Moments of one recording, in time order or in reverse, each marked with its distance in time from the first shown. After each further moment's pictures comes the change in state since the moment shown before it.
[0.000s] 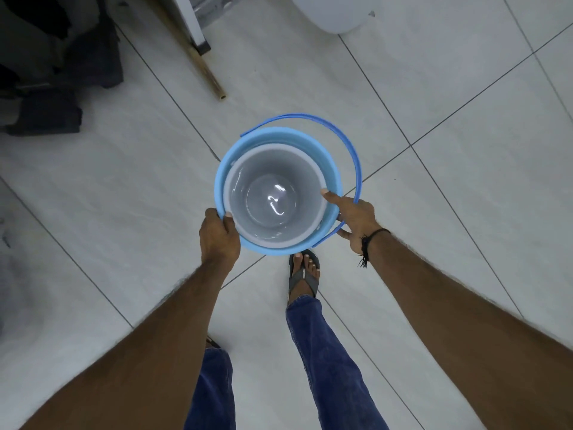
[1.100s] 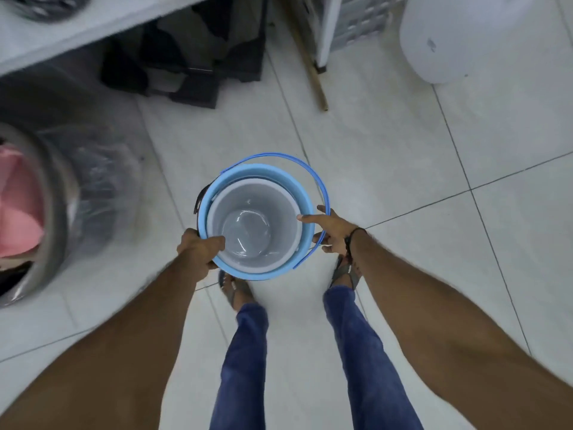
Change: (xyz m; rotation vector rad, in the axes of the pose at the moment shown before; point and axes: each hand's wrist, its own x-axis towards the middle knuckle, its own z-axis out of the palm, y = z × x) left_hand -0.084 -0.121 -0.274 -0.352 0.020 -0.685; right_hand -0.185 0.043 0.171 -0.522 -0.499 0.128
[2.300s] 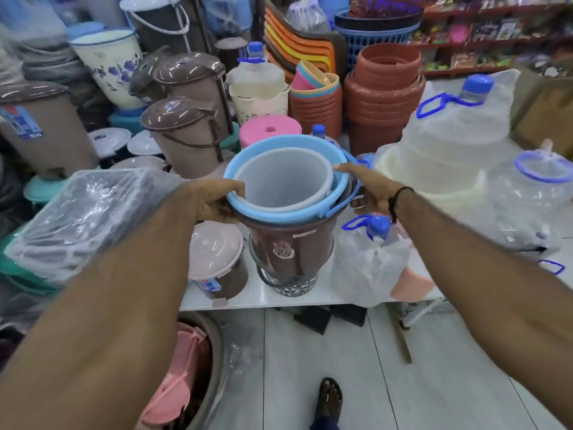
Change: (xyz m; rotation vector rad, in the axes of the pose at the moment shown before) left_hand -0.192 0.443 -0.593 -0.307 -0.171 0.554; right_hand -0.455 -0.561 0.350 -0.468 0.092 -0.868
